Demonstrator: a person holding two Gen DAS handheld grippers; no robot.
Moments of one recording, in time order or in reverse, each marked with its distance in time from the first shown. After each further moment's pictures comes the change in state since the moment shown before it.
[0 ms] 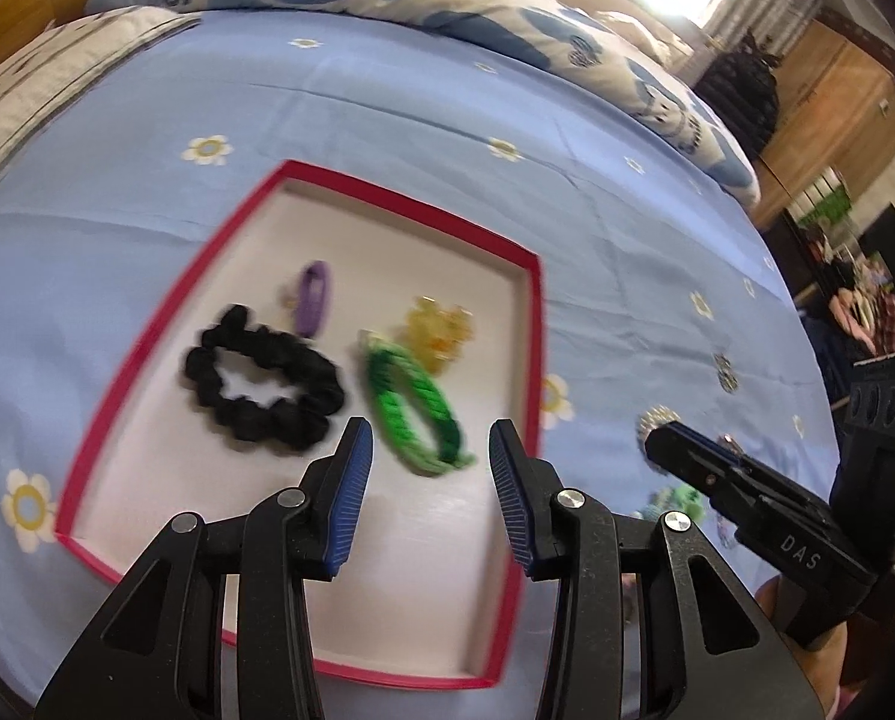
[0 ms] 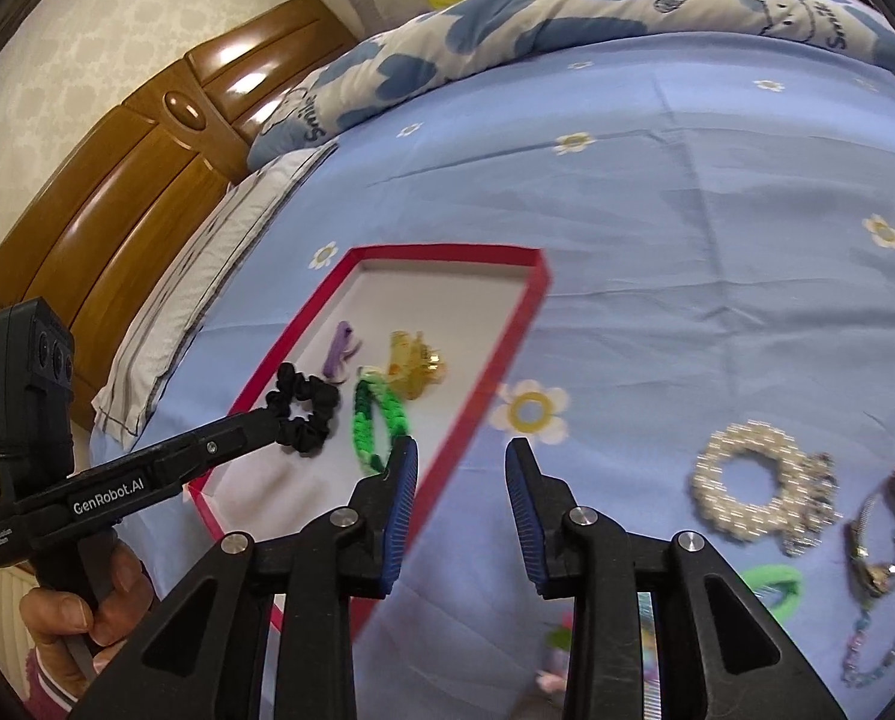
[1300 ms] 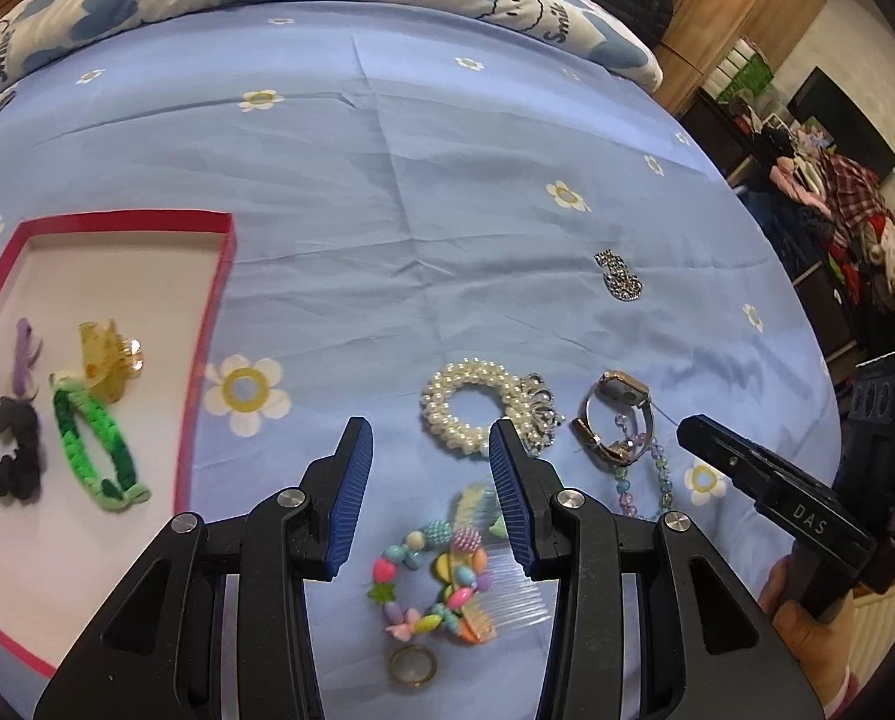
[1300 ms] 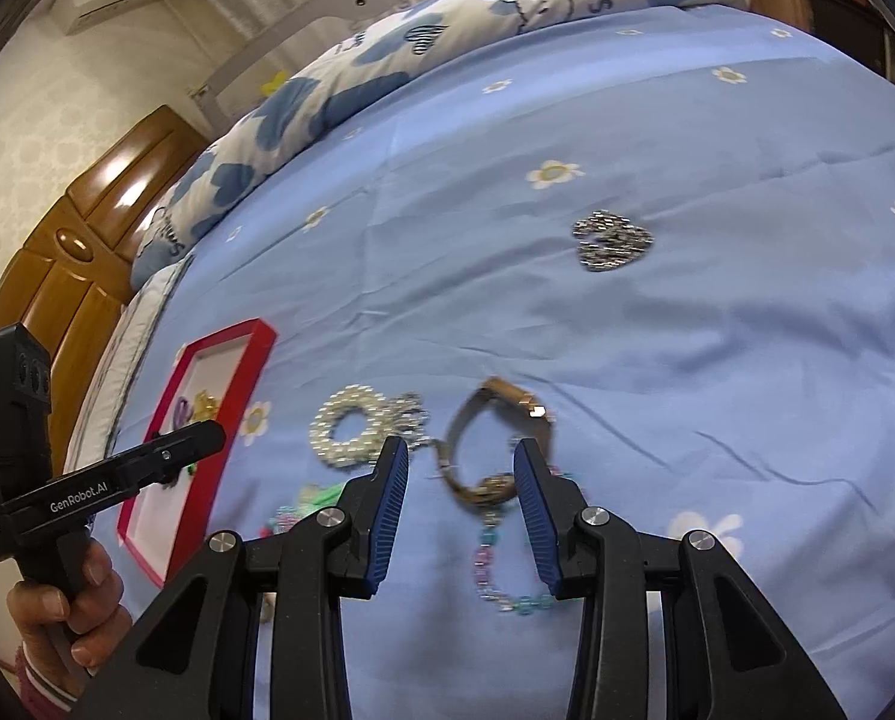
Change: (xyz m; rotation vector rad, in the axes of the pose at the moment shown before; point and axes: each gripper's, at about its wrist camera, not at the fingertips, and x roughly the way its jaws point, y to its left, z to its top) left arm 0.062 -0.159 -0.013 0.253 0.120 -0.090; right arm -0.108 -0.166 -0.050 0.280 -0.123 -0.179
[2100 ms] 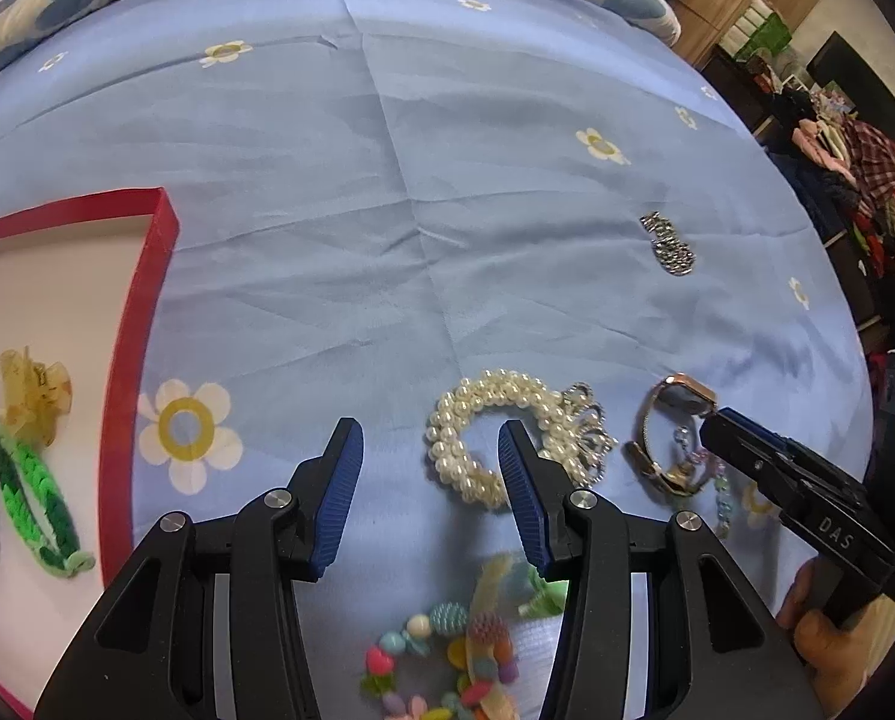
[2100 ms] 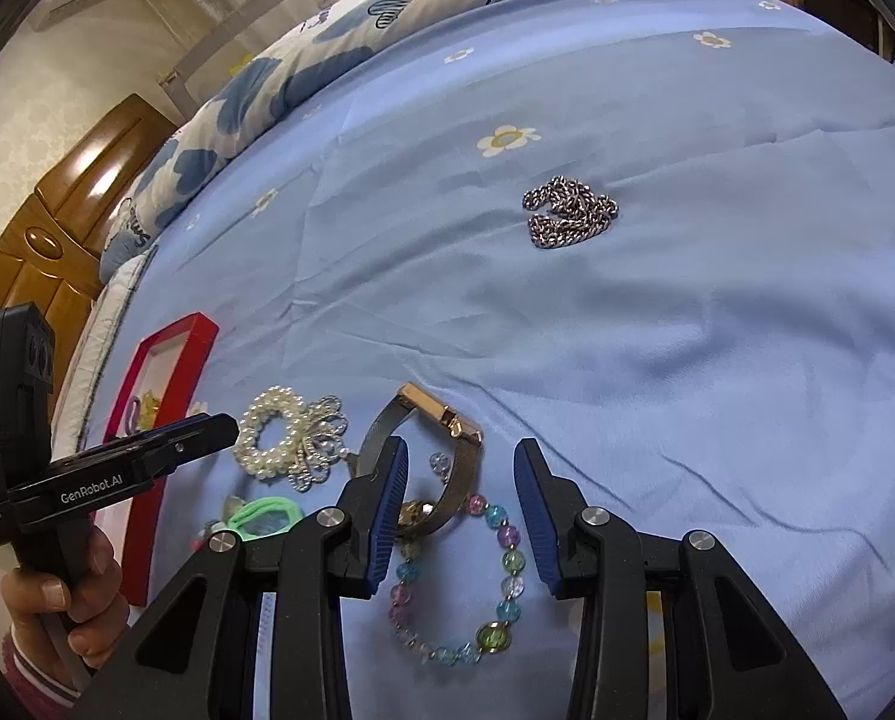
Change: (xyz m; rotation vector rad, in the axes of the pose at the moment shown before) left arm 0.065 -0.001 0.012 0.035 0.105 0.045; right arm 0.034 -0.027 0.009 0.010 0.061 -0.044
